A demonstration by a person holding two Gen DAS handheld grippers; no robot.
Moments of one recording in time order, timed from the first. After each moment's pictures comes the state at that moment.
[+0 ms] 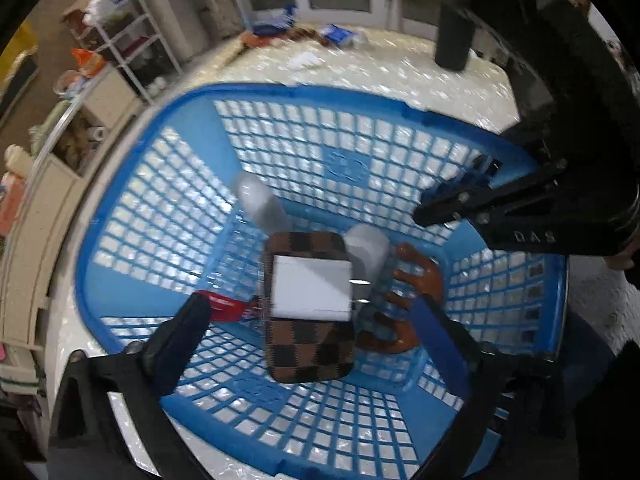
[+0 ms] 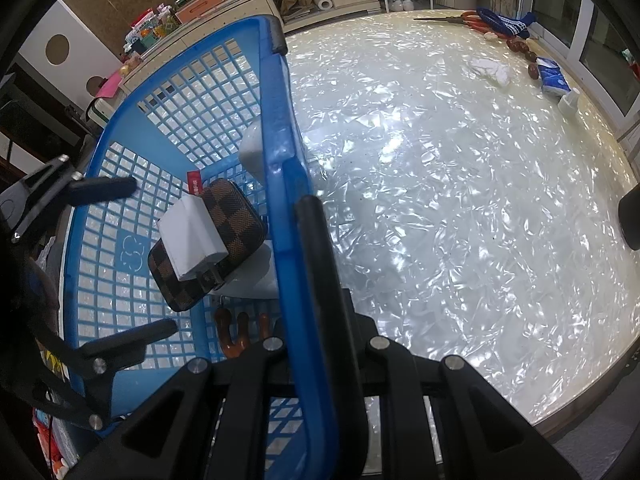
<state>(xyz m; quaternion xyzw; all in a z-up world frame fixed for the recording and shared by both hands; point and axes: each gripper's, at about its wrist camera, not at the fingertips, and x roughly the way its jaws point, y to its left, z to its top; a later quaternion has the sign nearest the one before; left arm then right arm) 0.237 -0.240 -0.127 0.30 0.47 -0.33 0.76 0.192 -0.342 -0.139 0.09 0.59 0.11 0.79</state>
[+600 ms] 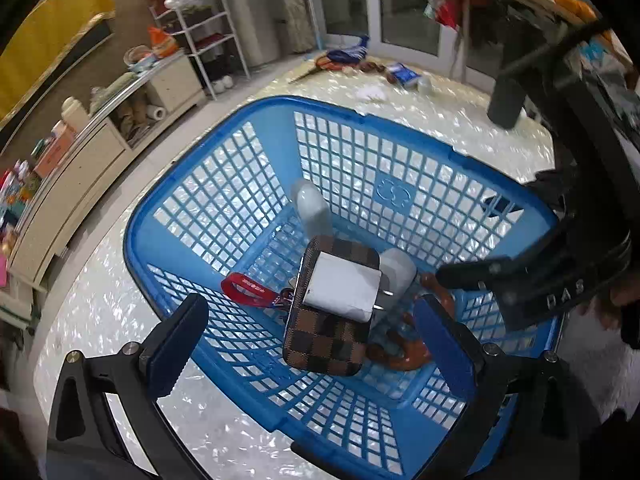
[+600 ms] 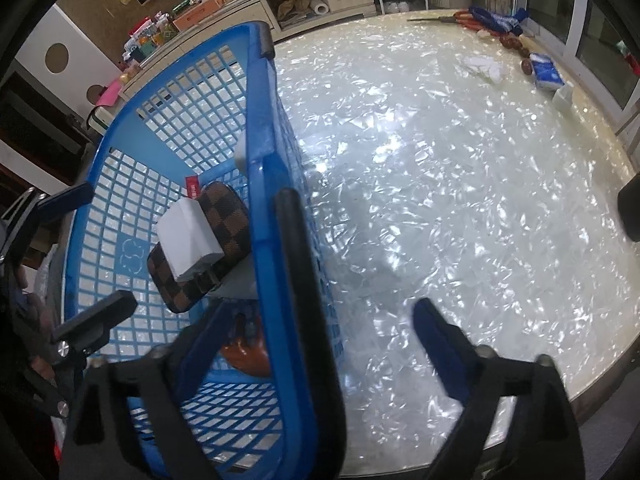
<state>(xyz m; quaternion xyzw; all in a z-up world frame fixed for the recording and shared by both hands) 0.225 -0.215 -0.111 0.22 0.45 -0.25 0.83 0.185 -0.350 -0.138 0.10 0.58 0.10 0.80</state>
